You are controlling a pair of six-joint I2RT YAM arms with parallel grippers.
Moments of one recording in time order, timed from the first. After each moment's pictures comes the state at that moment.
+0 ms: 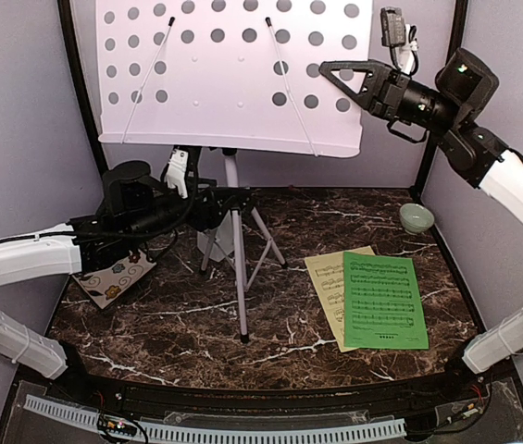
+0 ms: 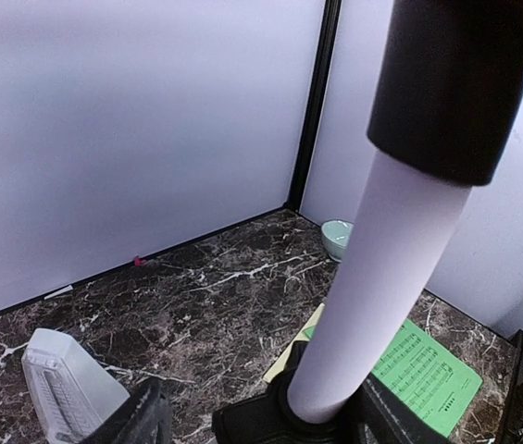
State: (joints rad) left arm -0.82 1.27 0.96 0.22 -0.07 -0.15; right arm 0.63 1.36 1.59 0.17 -0.81 0.42
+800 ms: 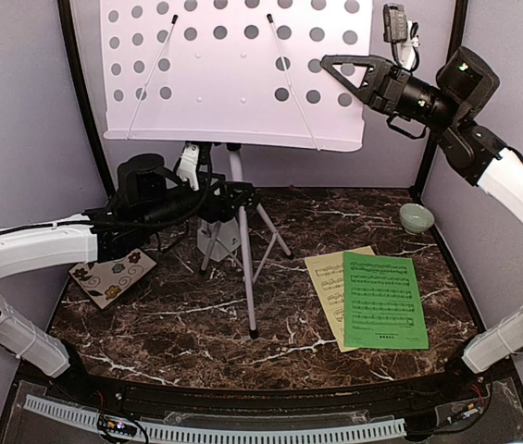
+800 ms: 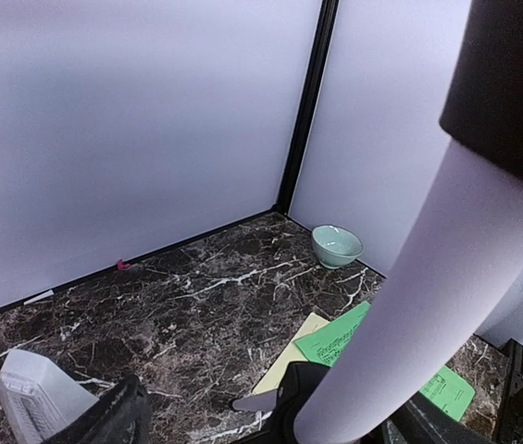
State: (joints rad) left arm -0.79 1.39 1.04 0.24 0.00 -0.18; right arm 0.62 1.38 1.61 0.21 -0.80 0.44
